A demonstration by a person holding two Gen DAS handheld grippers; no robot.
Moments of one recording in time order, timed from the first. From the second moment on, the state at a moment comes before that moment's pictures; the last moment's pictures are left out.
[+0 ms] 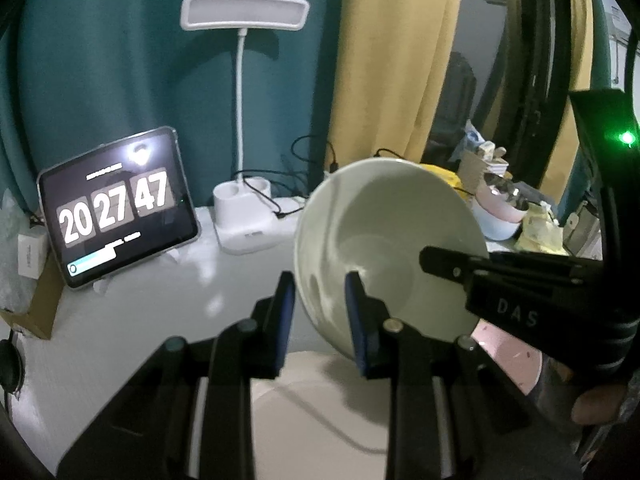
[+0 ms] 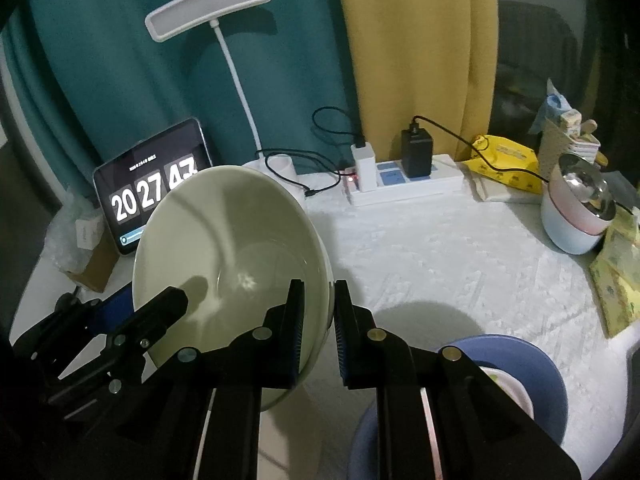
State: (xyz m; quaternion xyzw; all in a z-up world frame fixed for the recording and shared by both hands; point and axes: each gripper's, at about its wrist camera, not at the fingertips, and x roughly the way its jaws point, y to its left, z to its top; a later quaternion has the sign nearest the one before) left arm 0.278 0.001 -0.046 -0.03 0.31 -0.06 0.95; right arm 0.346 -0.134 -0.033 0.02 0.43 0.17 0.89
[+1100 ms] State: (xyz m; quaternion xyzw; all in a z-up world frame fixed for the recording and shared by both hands) left arm 0.253 -0.093 -0.045 0.01 0.32 -0.11 0.94; right arm 0.305 -0.234 -0.024 0.06 0.42 0.13 0.90
